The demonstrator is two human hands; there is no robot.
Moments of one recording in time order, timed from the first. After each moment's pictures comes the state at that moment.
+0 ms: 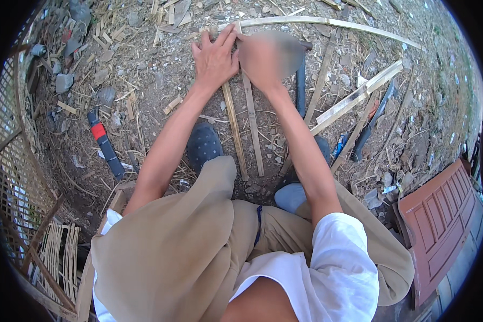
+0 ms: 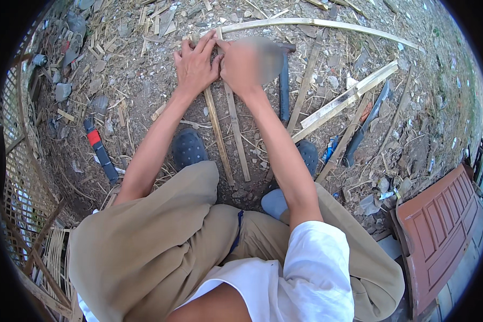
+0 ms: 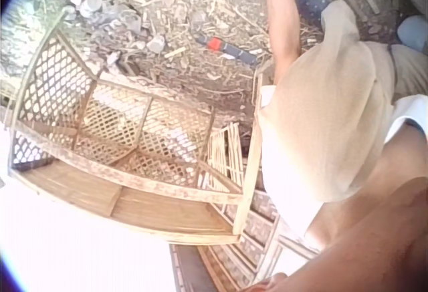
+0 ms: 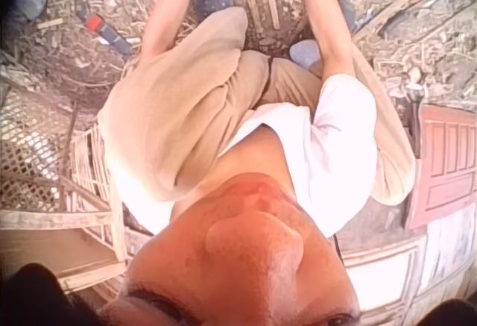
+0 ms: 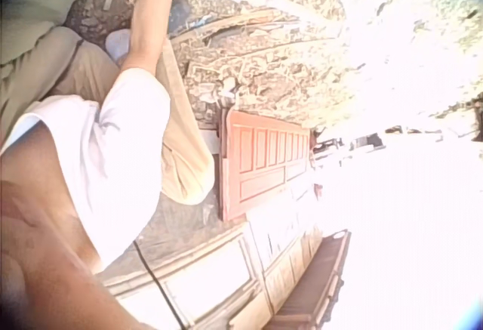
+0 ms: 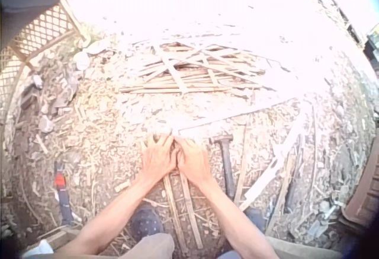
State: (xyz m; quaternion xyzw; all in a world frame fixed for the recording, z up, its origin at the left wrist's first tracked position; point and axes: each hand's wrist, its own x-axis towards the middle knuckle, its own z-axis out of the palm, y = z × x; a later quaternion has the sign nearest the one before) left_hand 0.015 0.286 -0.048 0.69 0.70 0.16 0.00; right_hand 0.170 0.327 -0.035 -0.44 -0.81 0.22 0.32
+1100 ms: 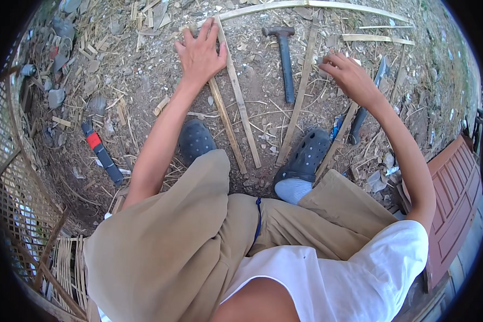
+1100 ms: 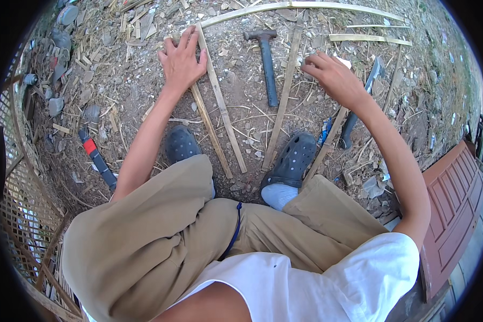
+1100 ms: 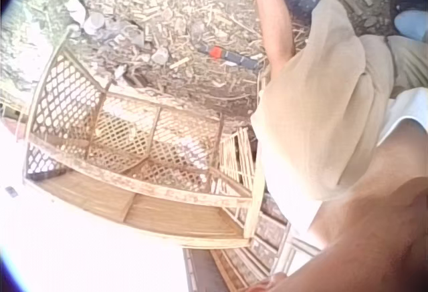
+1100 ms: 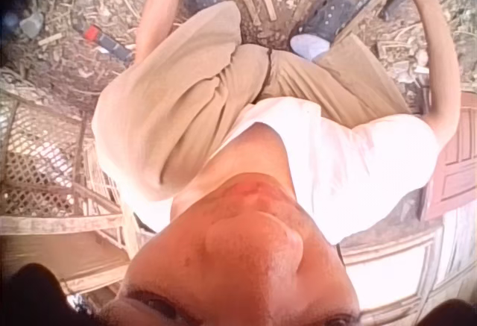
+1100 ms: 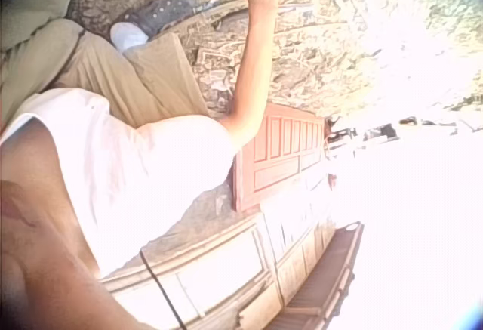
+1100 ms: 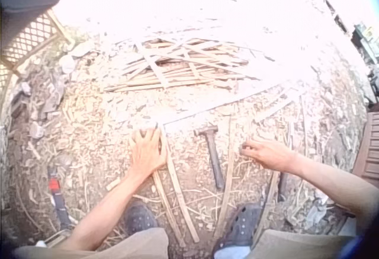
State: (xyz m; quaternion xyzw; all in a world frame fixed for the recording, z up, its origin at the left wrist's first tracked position) left_hand 0.023 0.291 -0.054 0.70 0.71 0.11 0.00; right_hand 0.427 0.360 0.086 -0.28 -0.95 0.10 -0.13
